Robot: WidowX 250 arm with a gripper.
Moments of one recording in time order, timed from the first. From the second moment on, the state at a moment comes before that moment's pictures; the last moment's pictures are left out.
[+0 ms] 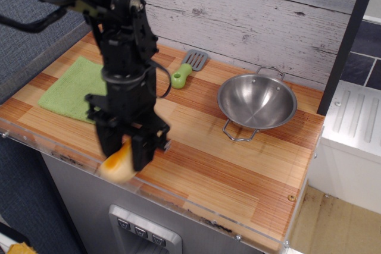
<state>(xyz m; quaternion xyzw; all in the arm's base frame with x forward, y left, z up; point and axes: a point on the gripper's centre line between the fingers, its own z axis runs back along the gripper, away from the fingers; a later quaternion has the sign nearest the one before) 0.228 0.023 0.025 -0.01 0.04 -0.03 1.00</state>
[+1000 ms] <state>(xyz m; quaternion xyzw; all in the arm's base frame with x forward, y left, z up) 0.246 0.020 0.048 -0.02 0.02 -0.03 1.00</state>
